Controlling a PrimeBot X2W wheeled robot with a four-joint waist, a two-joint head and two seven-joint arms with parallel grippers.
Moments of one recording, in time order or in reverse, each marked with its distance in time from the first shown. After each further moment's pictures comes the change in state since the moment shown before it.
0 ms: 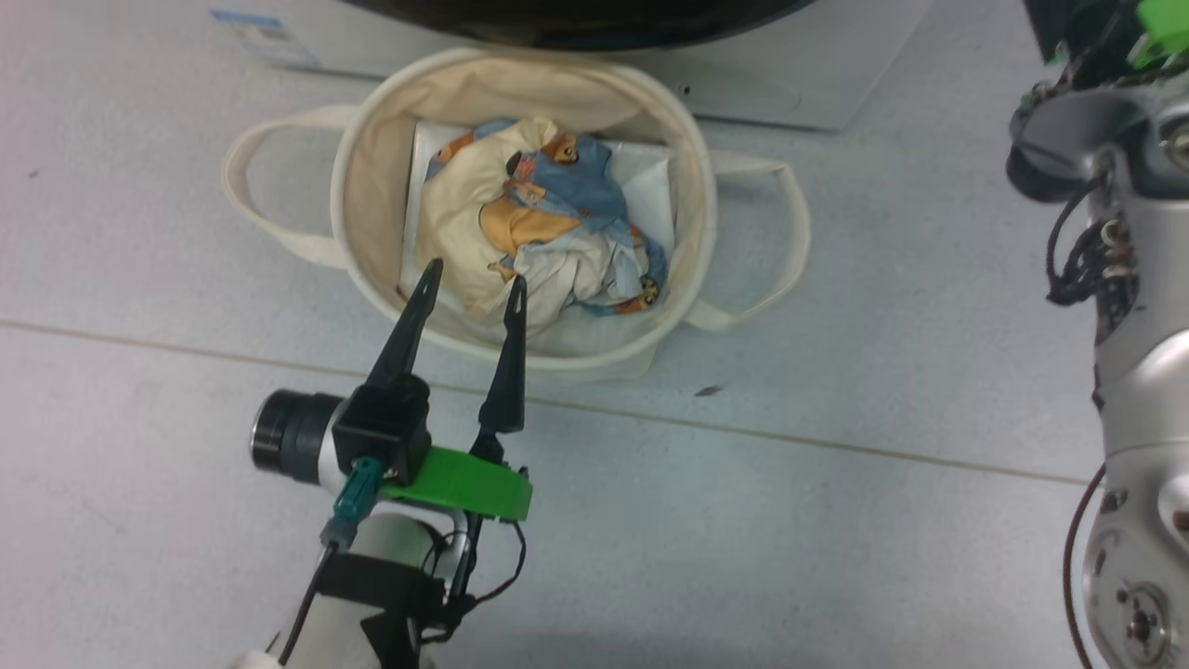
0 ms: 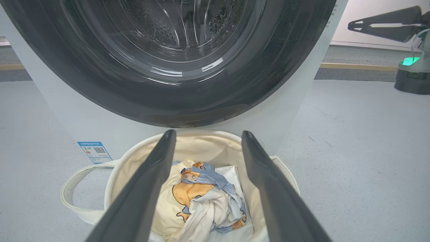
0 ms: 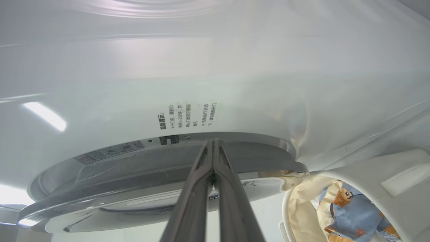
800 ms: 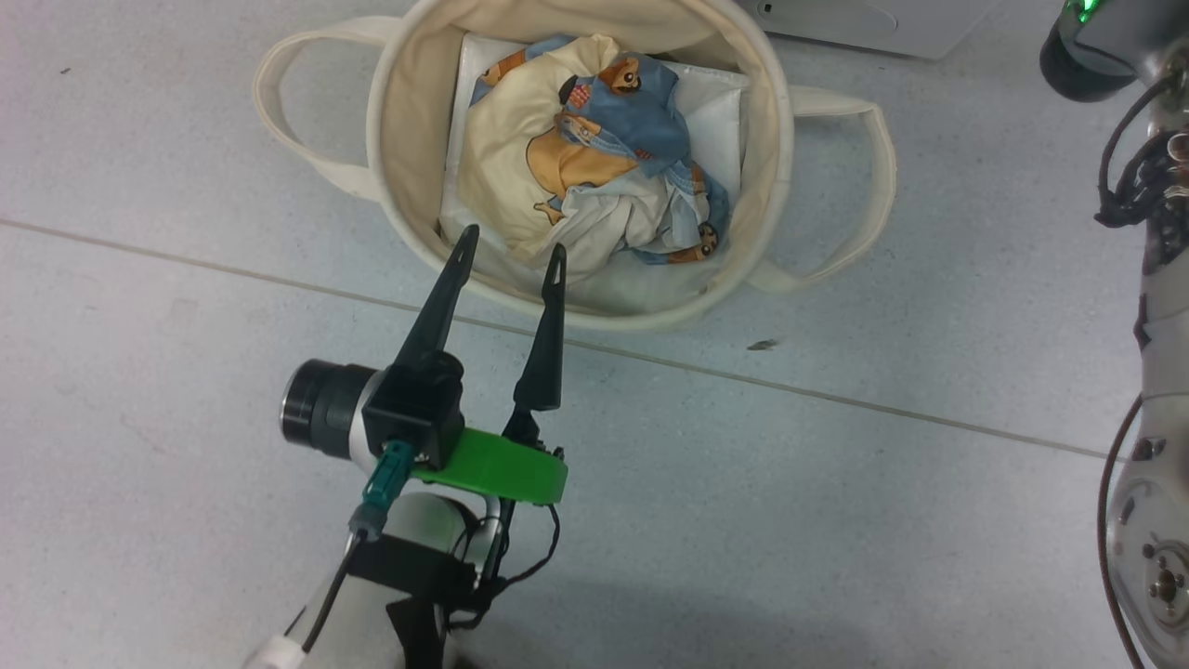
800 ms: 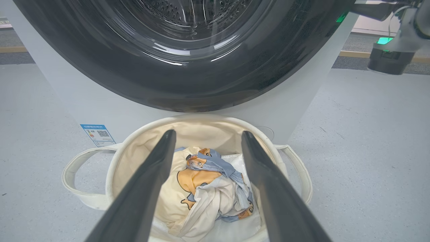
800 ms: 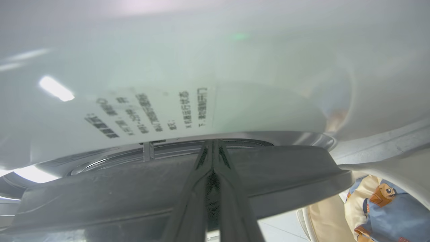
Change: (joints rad) left arm -0.068 -0.005 -0.084 -0.032 -0.044 0.059 0.000; right arm -0.115 -0.017 0.014 -0.077 0.041 0.000 0.100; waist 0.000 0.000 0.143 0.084
